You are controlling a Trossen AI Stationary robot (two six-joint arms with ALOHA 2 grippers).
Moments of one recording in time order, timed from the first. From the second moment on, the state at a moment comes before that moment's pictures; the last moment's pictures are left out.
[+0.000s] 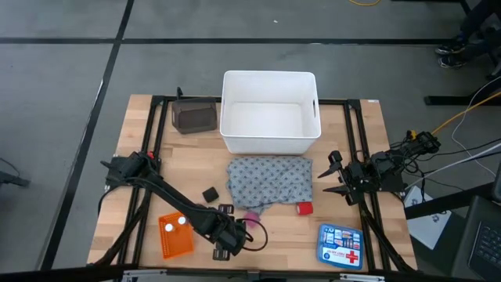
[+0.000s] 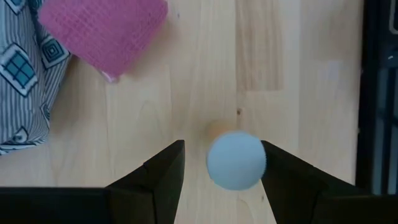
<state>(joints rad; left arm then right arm) -0.56 1.95 1.52 -0.77 -0.06 -0.54 0.49 0.02 0.02 0.03 0.17 0.02</state>
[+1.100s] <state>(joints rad) -0.56 1.94 1.64 -0.92 -0.06 -0.46 0.49 0.02 0.02 0.03 0.17 0.02</state>
